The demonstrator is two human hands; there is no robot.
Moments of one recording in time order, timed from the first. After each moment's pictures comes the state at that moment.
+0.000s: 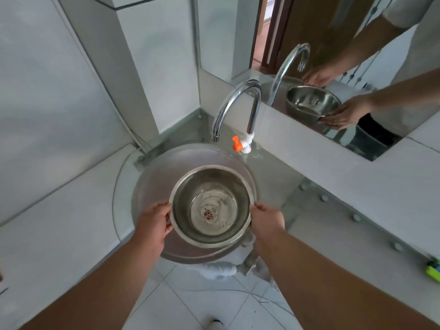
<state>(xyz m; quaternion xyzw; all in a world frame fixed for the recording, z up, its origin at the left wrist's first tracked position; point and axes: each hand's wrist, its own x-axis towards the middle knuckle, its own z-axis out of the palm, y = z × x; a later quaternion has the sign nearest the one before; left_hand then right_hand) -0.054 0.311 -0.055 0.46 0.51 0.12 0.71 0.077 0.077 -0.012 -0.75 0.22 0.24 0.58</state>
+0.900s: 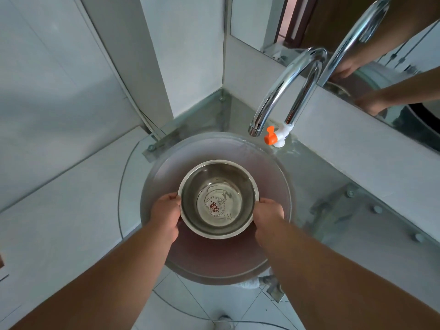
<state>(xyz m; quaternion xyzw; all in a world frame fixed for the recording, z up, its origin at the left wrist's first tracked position) -0.008 0.376 -0.147 0.47 0.57 0.09 0.67 0.119 0.172 -0.112 -0.74 0.27 0.30 0.54</state>
